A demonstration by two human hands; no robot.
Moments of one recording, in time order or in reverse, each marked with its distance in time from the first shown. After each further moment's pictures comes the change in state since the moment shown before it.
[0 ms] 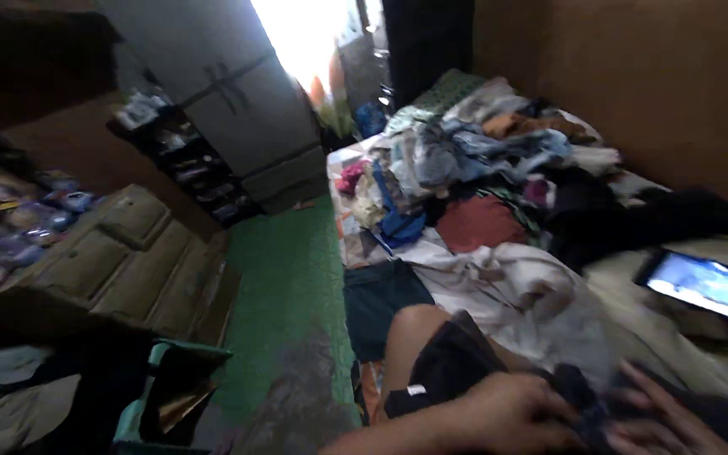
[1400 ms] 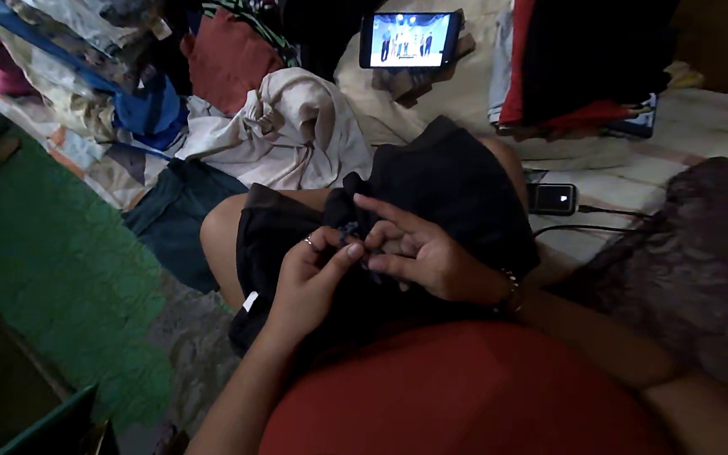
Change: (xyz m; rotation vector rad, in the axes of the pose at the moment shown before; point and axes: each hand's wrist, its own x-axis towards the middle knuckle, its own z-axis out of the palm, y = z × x) left_hand -0.023 -0.004 0.014 -0.675 0.164 -0.148; right_hand -0.023 0.000 0.049 0.366 0.058 0.063
